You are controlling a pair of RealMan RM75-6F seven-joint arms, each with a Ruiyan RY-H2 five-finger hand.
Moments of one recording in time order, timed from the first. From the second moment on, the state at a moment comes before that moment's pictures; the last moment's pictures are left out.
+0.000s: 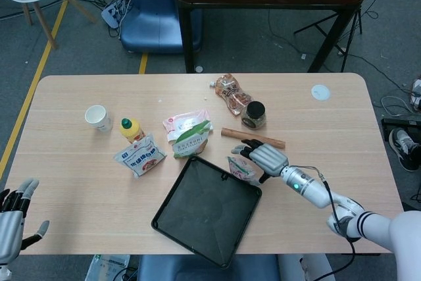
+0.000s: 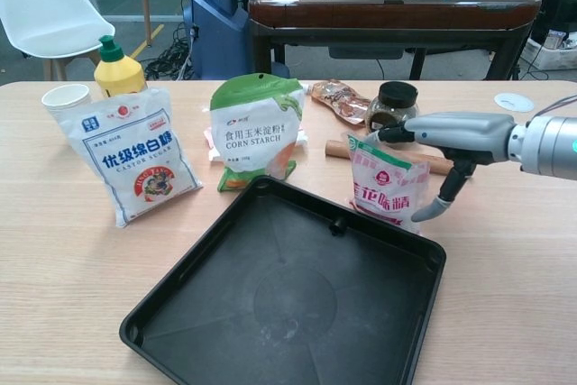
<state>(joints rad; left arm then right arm) 0.06 -1.09 0.00 -1.85 1.53 1.61 0.30 0.80 -1.53 -0.02 -1.07 -1.70 0.83 0.47</state>
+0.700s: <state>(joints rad) 0.06 -1.09 0.00 -1.84 1.53 1.61 0.30 0.81 -1.57 -0.07 -0.96 -1.68 0.87 0.59</state>
